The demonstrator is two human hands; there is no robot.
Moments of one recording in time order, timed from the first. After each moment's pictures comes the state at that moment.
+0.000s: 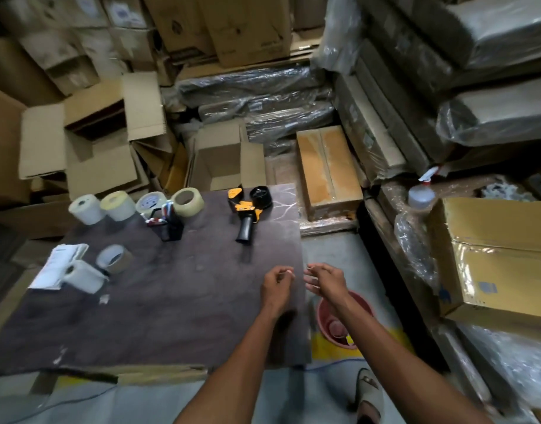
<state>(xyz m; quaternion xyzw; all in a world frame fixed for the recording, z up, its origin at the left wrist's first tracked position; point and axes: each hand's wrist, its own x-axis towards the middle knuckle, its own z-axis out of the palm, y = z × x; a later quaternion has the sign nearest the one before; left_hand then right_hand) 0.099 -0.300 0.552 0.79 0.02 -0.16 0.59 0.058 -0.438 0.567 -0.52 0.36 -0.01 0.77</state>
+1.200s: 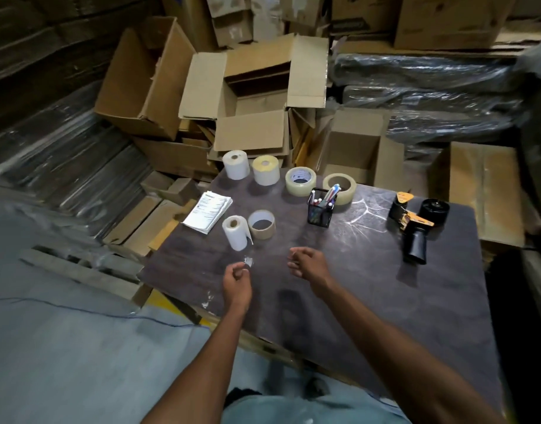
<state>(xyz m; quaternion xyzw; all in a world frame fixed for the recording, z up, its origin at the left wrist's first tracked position) 0.201 0.152 0.546 0.73 0.32 0.06 0.61 0.249 -0.027 0.570 -0.63 0.20 0.15 0.74</state>
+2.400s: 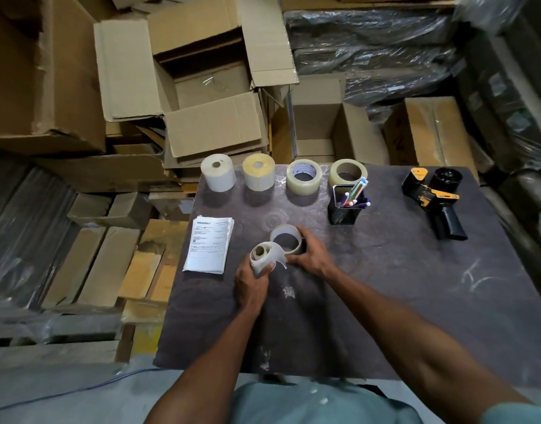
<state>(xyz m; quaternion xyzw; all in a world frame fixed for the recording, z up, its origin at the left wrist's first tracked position) 0.352 0.261 0.527 0.86 0.10 -0.06 0.50 0.367 0.073 0.535 -0.86 0.13 0.04 0.50</state>
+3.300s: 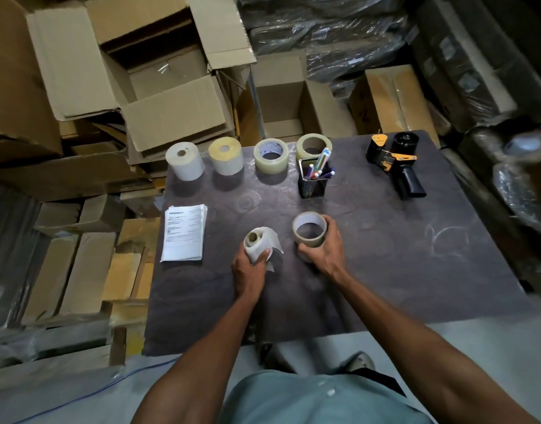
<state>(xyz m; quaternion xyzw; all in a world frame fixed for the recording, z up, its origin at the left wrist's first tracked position) 0.312 0.232 0.550 0.84 0.05 -0.09 0.54 0.268 0.044 0.542 -0.80 0.31 -0.15 0.48</state>
